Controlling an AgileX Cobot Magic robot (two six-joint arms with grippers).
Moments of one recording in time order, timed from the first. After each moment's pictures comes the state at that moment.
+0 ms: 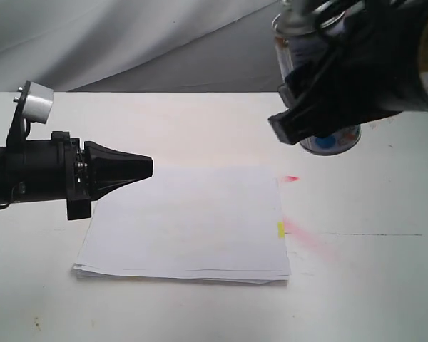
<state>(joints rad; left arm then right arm) -0.10 1.64 -0.66 -1.74 1.12 2.08 0.88 1.17 -1.07 -0.74 0.78 0.58</state>
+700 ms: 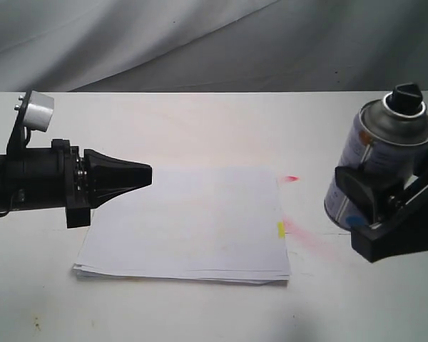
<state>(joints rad) -0.10 1.64 -0.63 -1.74 1.11 2.09 0.88 0.82 -0.44 -1.44 0.46 1.54</state>
